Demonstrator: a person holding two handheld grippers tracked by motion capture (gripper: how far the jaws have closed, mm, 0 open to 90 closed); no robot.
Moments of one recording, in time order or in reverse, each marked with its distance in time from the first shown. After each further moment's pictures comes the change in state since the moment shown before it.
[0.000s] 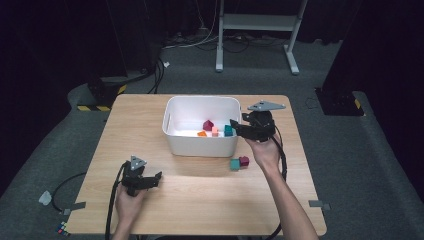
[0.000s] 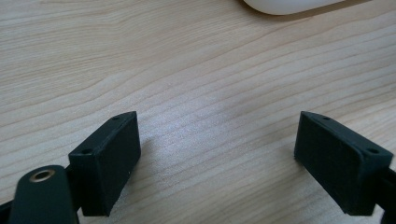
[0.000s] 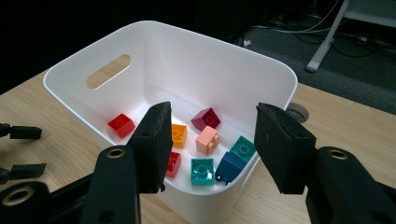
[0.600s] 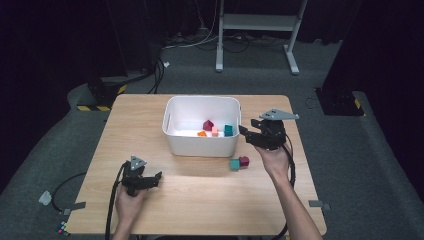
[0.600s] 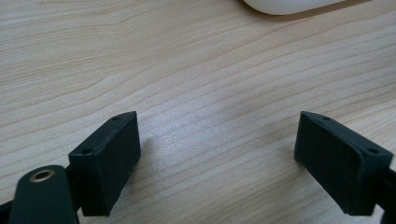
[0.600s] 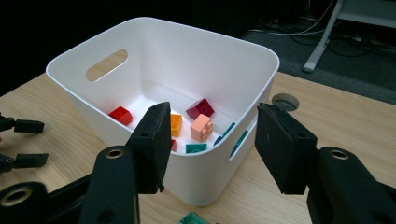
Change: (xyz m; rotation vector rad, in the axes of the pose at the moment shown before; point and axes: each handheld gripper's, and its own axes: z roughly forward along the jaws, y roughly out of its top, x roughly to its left) left arm 0.000 0.000 0.000 0.000 0.000 -0.001; right arm -0.010 -0.023 -0.022 -0.028 -0.004 0.021
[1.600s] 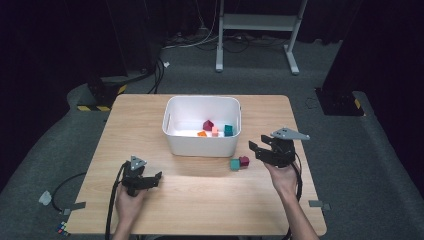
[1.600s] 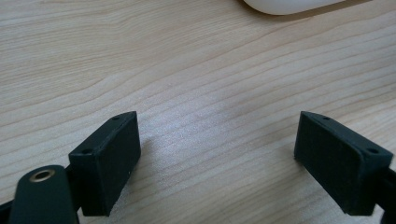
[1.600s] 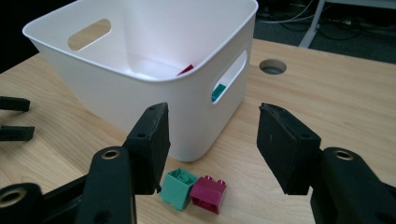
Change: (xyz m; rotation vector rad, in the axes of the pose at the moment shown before) left arm 0.000 0.000 0.000 0.000 0.000 0.000; right arm -0.012 -0.055 -0.014 0.009 -0.030 0.054
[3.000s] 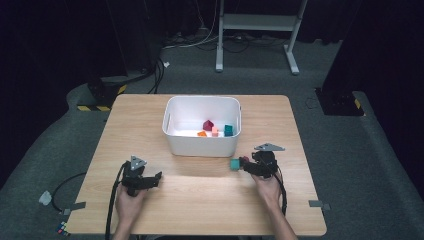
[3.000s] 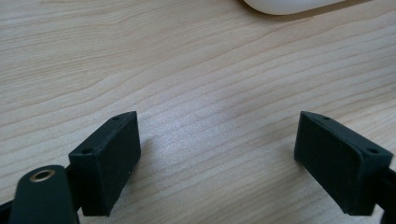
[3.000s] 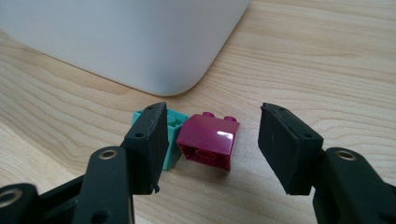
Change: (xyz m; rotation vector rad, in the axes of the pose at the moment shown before) left arm 0.000 0.000 0.000 0.000 0.000 0.000; right arm 0.000 -0.067 0.071 0.180 -0.051 0.065
